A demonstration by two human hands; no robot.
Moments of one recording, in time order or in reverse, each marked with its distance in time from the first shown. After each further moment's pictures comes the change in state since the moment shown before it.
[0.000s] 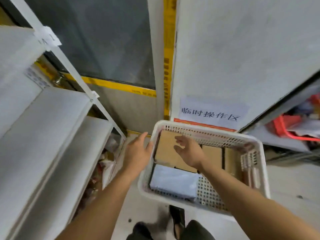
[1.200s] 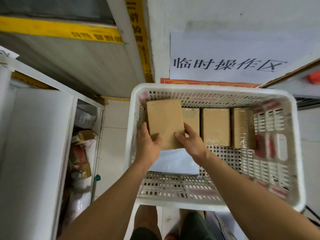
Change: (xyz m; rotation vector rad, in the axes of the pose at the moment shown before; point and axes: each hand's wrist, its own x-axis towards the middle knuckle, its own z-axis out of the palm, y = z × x) left_hand 0.100 -0.095 0.251 -0.251 -0.326 -0.246; right_hand 0.103 0.190 0.118 0.737 0.081 0.417
